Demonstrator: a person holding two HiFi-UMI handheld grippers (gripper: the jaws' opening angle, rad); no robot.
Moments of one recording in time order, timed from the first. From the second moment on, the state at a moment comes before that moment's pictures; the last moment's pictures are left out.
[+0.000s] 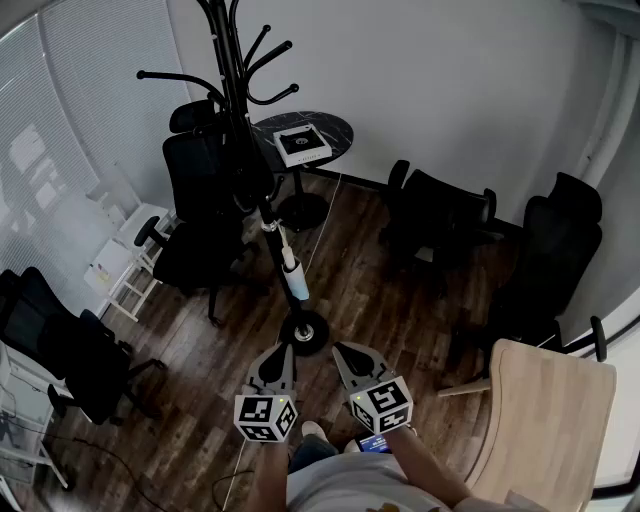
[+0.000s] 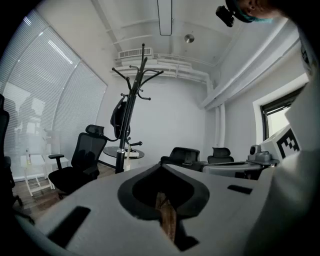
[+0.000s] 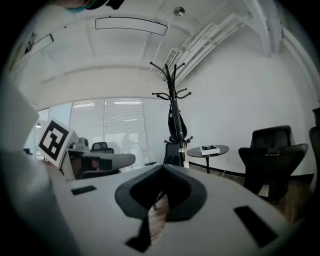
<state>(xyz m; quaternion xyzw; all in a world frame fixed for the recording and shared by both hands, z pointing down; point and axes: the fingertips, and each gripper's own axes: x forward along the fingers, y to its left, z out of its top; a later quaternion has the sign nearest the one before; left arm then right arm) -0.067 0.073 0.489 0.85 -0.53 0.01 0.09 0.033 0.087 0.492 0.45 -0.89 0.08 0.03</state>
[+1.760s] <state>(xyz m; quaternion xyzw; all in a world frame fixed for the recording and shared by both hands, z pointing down) -0.070 -0.067 0.502 0.84 -0.53 0.02 0.09 0.032 -0.055 0.521 0.46 -0.87 0.15 0.01</state>
